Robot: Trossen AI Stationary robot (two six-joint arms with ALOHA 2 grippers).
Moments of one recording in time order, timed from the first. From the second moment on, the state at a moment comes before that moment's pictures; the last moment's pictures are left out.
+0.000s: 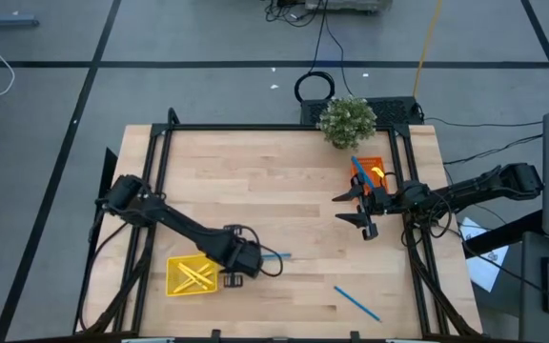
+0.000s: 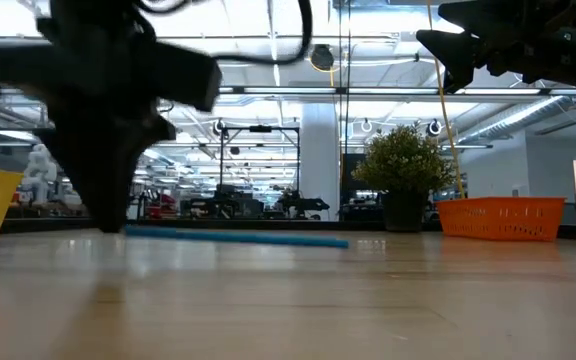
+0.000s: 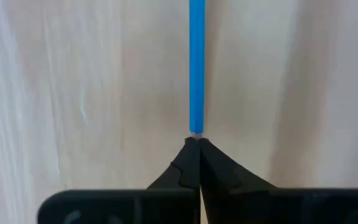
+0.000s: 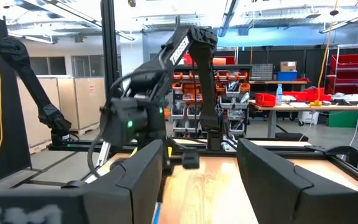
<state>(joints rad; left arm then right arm) -0.43 1.89 1.25 -0.84 -0.09 -0.48 0.07 0.88 0.10 0.97 -0.07 0.04</state>
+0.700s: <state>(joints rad) -0.44 1.61 1.24 -0.65 -0.56 -0.33 0.07 0.88 0.10 0.93 -0.07 0.04</state>
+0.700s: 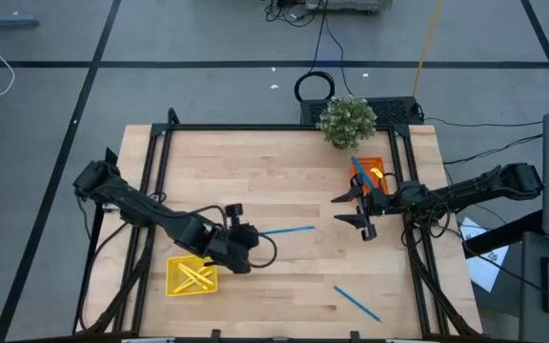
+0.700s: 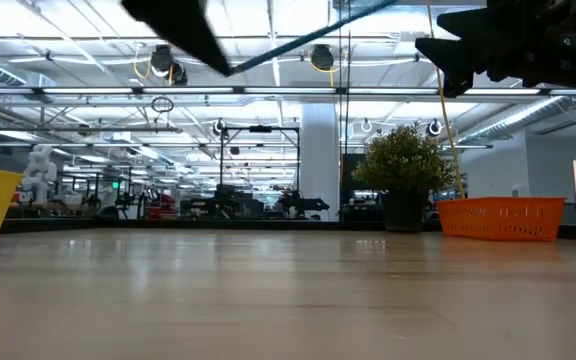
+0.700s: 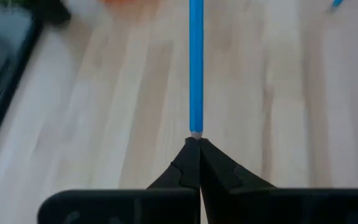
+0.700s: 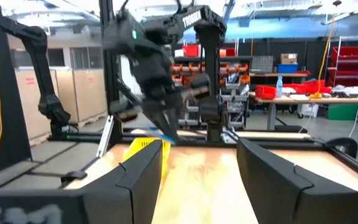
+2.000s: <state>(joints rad) -0.15 1.60 0.72 0.68 -0.17 -0.12 0.08 1.44 0.35 1.33 0.02 0.03</state>
